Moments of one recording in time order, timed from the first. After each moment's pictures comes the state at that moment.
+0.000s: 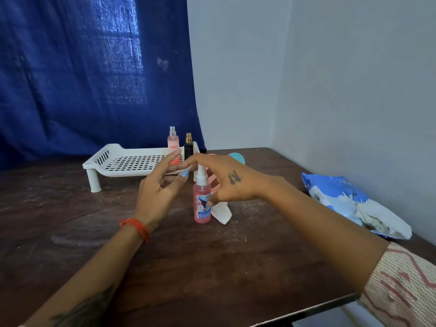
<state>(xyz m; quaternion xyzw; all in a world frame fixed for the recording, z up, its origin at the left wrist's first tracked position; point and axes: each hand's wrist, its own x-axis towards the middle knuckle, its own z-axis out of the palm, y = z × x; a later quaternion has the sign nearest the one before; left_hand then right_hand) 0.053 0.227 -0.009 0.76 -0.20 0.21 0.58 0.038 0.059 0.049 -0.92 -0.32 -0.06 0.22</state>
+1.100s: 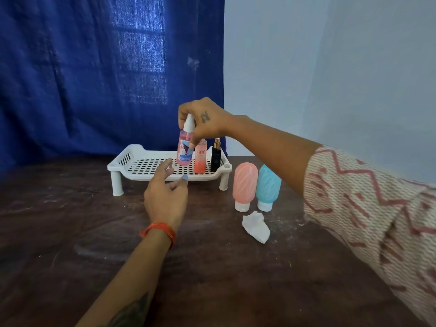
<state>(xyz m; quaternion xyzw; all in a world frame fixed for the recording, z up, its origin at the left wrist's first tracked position) 0.086 0.250 -0.012 0.73 0.05 0.27 0.63 0.166 0.151 0.126 -0.93 -0.32 -0.13 0.12</state>
